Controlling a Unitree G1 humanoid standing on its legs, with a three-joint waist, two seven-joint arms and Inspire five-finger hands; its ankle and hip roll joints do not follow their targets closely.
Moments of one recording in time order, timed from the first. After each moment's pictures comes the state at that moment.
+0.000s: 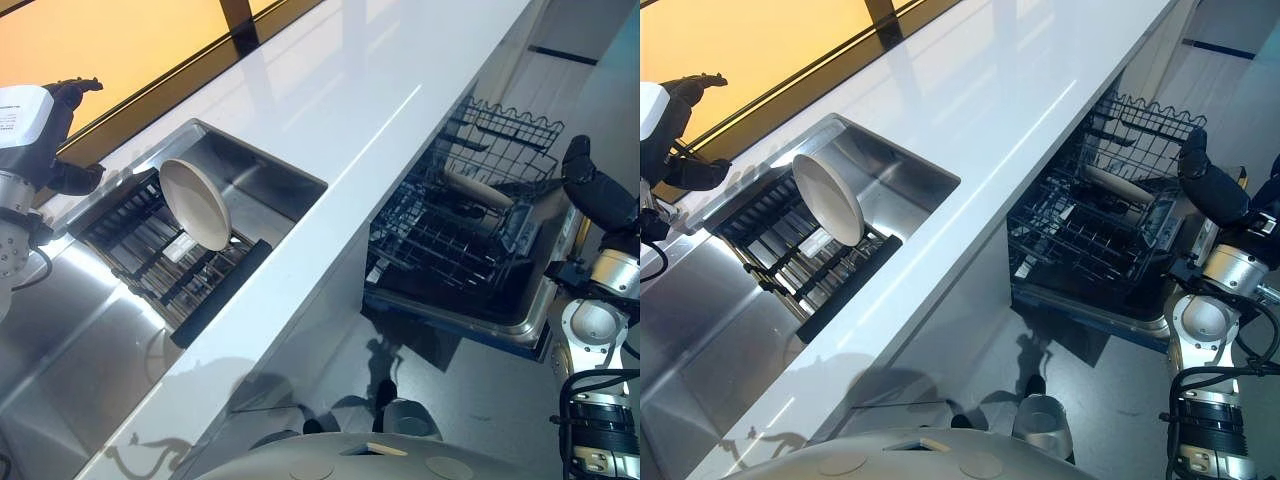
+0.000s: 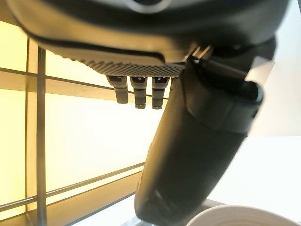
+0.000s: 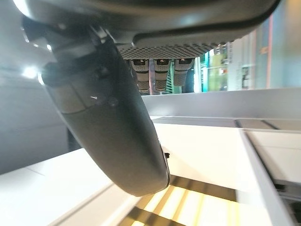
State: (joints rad) left arm -0.13 1.13 0.16 0.13 0.40 -0.05 0.07; right arm 0.05 -0.49 -0.26 -0.03 0.17 -0.43 -0.51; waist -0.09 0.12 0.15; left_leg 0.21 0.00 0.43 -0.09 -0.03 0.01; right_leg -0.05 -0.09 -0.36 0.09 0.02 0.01
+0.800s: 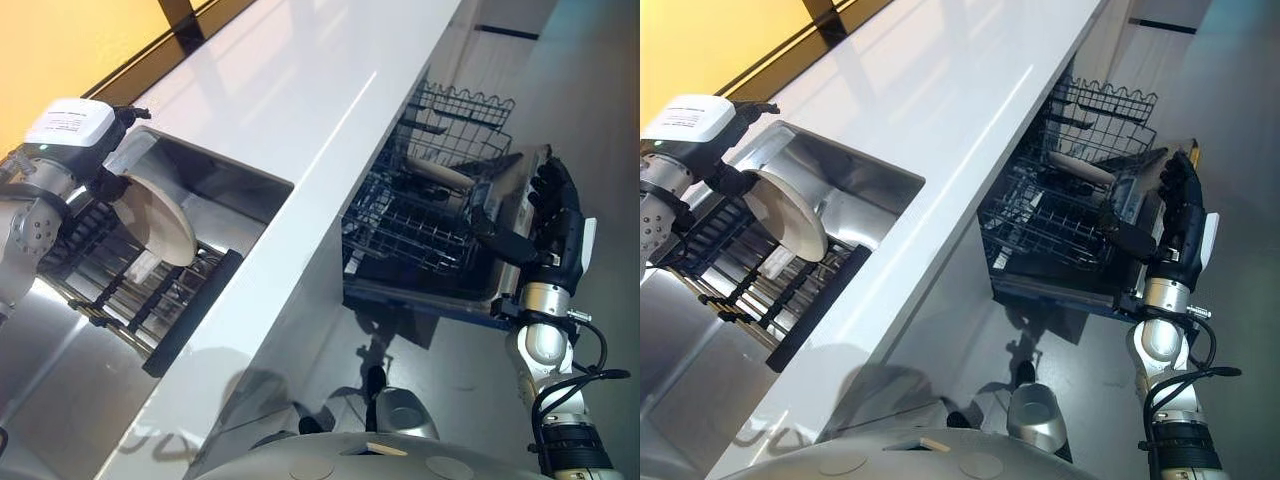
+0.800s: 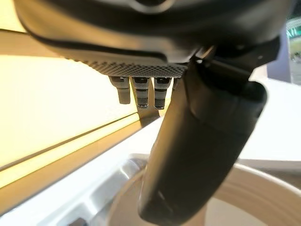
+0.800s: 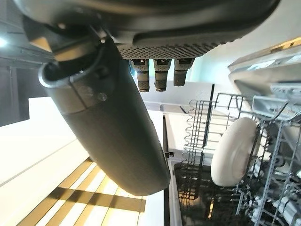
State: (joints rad) left arm -0.37 1.19 -0.17 0.24 0.53 -0.05 -0.07; right arm 0.13 -0.45 -0.07 0.04 0.21 -0.39 -0.39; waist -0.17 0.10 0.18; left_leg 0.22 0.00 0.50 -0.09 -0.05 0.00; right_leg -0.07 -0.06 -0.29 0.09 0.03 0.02
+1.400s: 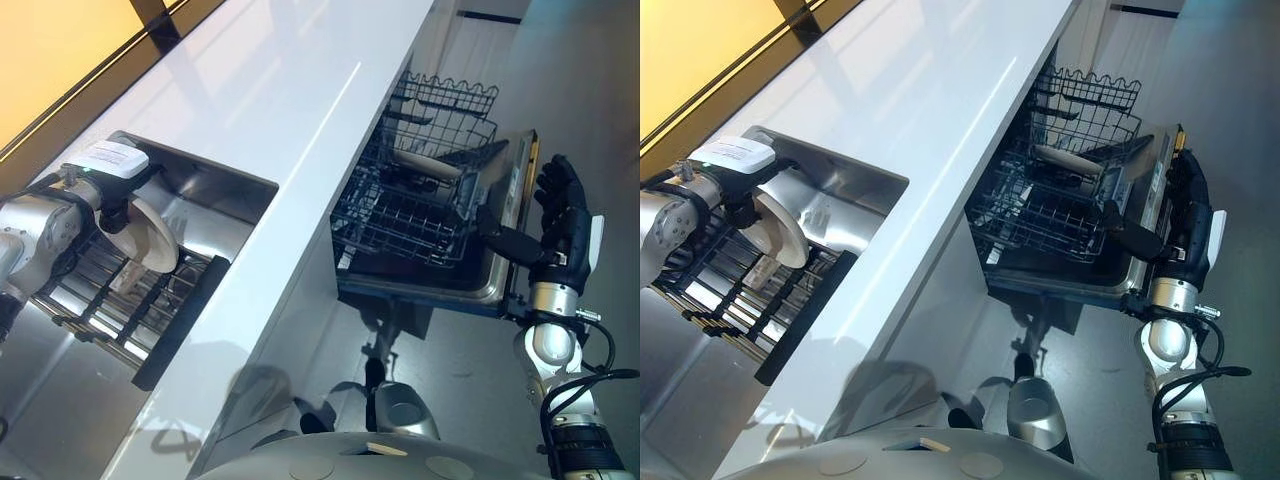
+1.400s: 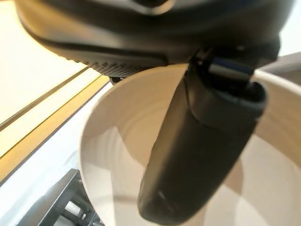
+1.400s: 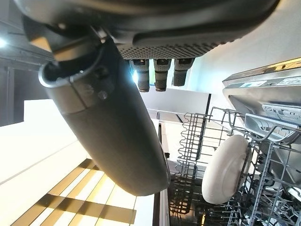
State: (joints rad) left arm -0.50 1.19 -0.35 0.33 0.66 -0.09 -0.35; right arm 0.13 -0.50 -0.07 0.04 0.22 -0.39 -0.39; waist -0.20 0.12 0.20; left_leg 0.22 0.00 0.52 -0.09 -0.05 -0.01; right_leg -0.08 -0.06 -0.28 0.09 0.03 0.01
